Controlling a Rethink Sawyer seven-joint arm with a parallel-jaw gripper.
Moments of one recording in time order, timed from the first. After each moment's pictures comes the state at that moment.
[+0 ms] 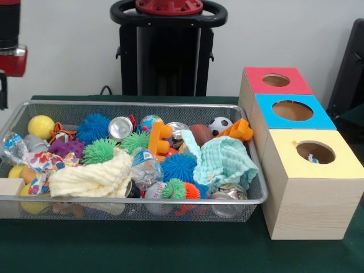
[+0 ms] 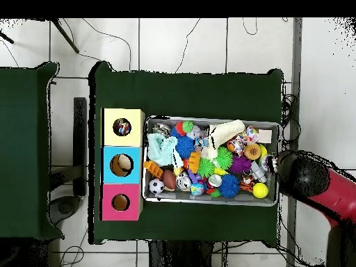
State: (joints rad) arm -0.69 -0.68 -0.01 1.57 -0.21 0.49 1.00
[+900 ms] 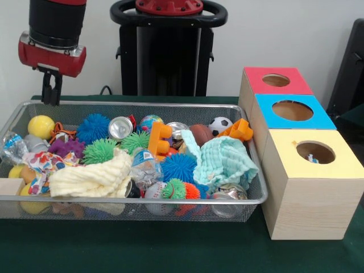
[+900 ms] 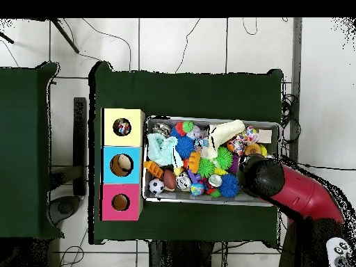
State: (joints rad) arm -0.46 -0.68 -0.18 1.65 -0.12 0.45 1.35
